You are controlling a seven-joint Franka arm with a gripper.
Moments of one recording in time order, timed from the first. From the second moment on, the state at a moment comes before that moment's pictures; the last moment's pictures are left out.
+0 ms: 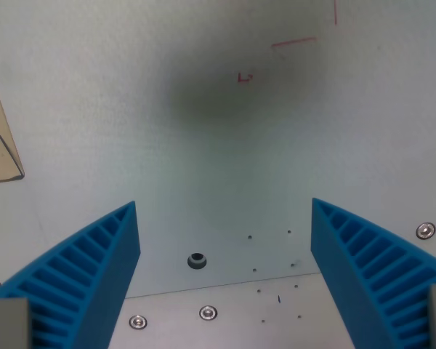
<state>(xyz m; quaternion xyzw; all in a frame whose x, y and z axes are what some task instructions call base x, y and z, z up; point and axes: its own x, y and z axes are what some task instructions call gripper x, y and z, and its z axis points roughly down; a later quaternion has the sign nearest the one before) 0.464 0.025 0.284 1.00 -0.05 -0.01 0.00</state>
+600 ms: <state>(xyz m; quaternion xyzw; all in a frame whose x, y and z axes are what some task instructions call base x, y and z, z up) 0.464 0.025 0.284 1.00 -0.04 -0.01 0.00</state>
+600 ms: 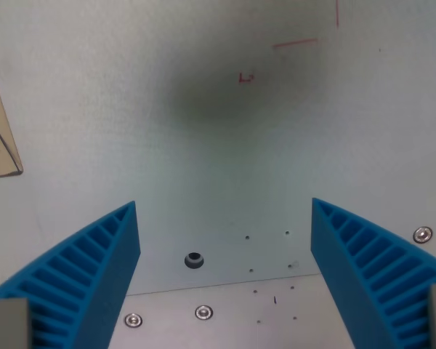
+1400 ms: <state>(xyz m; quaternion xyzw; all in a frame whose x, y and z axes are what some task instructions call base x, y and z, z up) 0.464 0.025 0.284 1.00 0.02 -0.01 0.00</state>
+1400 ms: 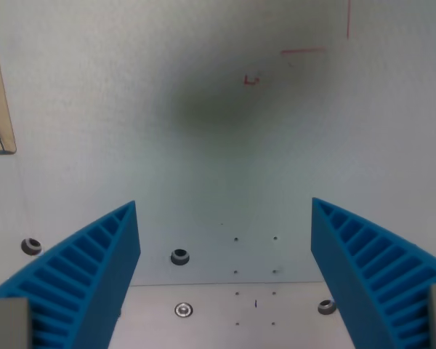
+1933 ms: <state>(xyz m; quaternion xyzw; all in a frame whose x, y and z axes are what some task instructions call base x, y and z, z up) 0.464 0.026 0.284 1.00 0.06 -0.01 0.00</state>
